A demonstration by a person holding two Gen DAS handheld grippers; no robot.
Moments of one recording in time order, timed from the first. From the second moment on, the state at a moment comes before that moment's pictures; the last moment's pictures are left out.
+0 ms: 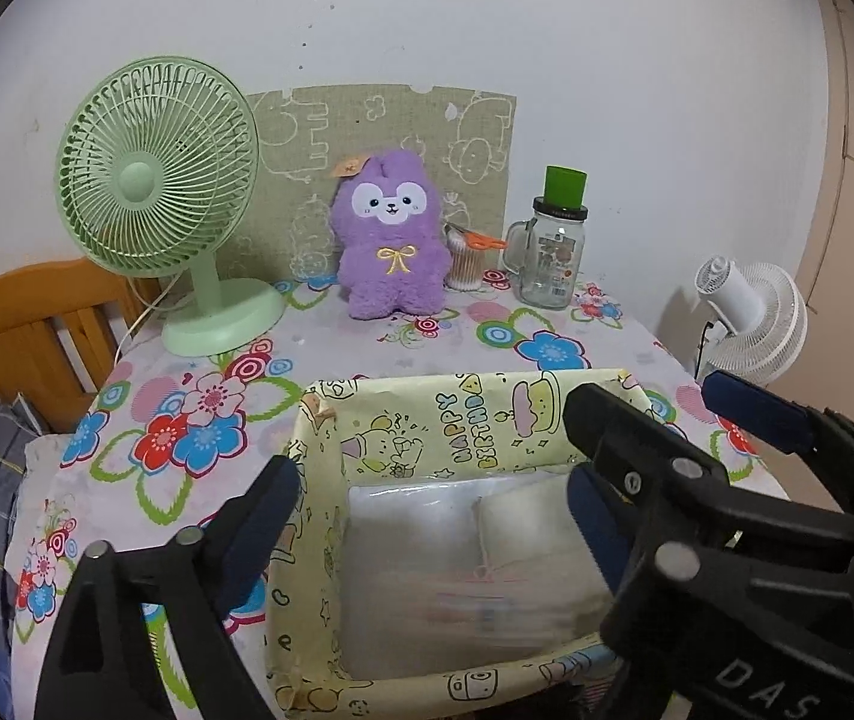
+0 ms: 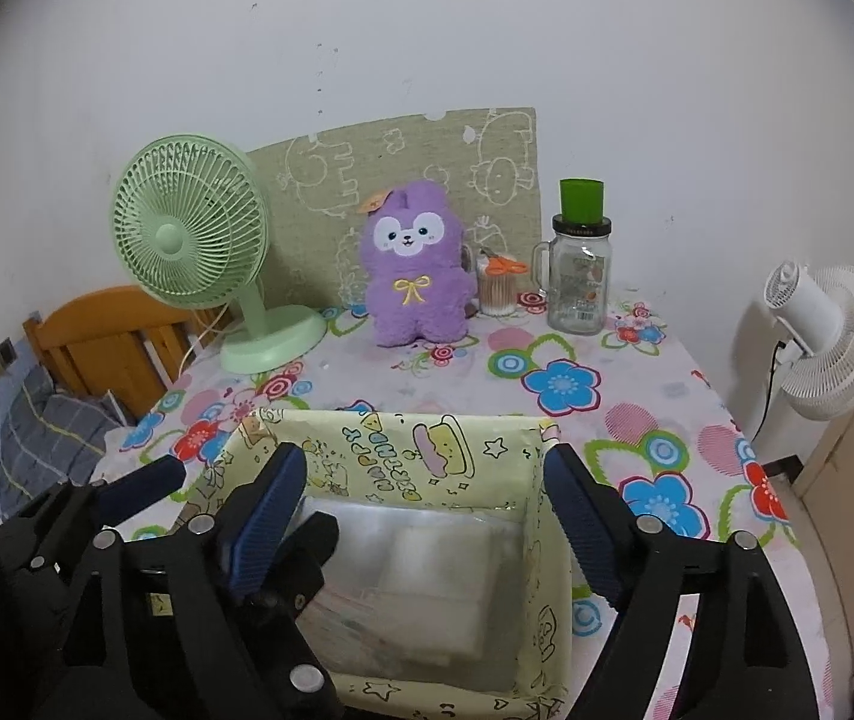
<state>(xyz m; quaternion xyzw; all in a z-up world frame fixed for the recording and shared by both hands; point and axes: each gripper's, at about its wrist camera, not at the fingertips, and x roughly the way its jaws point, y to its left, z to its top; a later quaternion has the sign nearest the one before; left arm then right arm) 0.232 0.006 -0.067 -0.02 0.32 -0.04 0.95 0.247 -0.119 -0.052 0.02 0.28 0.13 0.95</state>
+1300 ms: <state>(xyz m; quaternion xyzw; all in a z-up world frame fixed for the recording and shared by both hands) 0.171 -0.004 -0.032 0.00 0.29 -0.04 0.96 0.178 -0.130 -0.013 0.02 0.25 0.10 0.96</state>
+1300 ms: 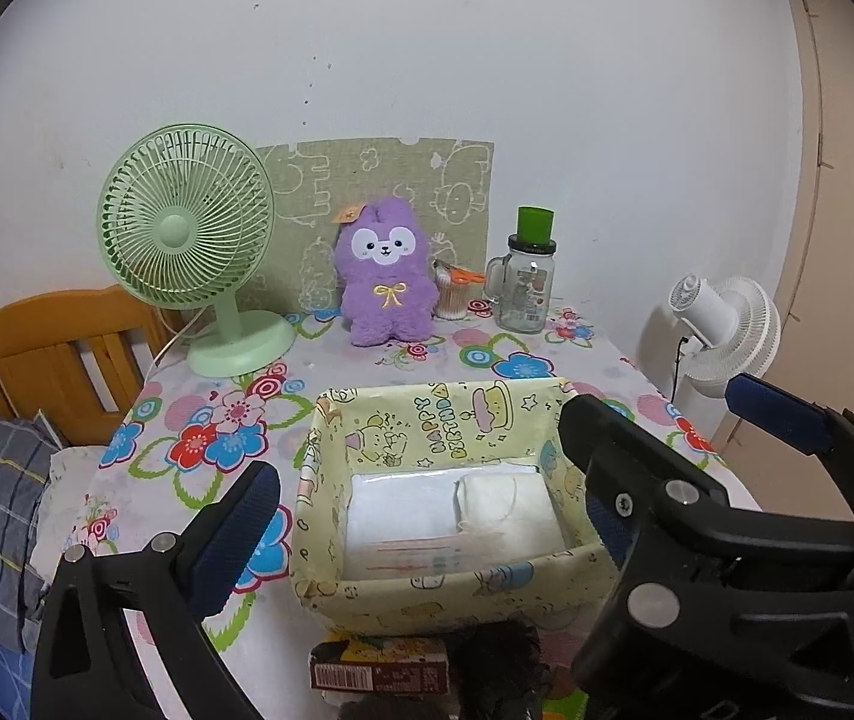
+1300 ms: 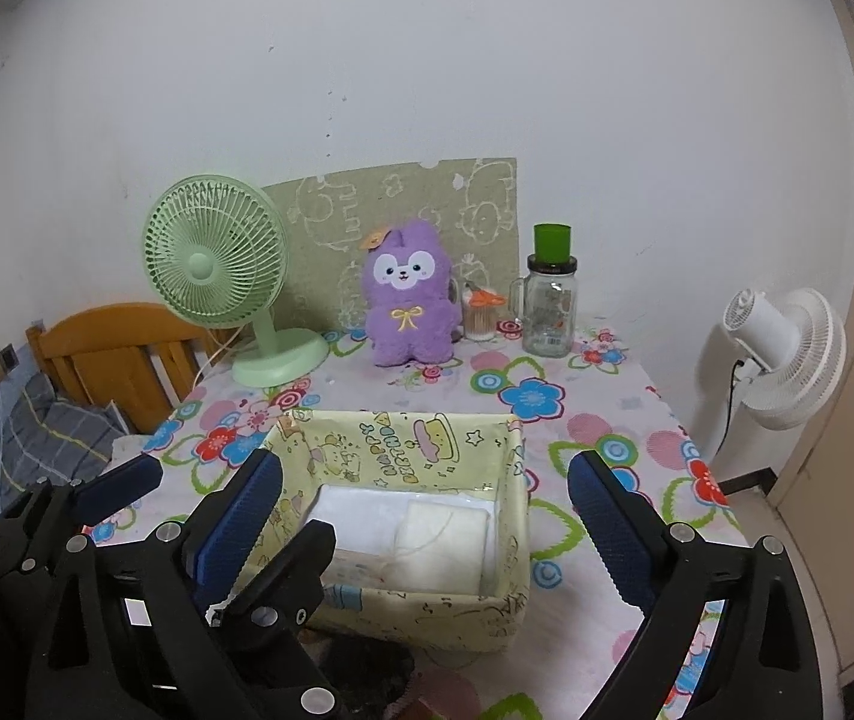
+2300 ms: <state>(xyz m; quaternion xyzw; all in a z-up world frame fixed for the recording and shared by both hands) 0.115 -0.009 -0.017 -0.01 0.28 -0.04 0.96 0.120 -0.133 0.001 0.01 0.23 0.09 0.97</state>
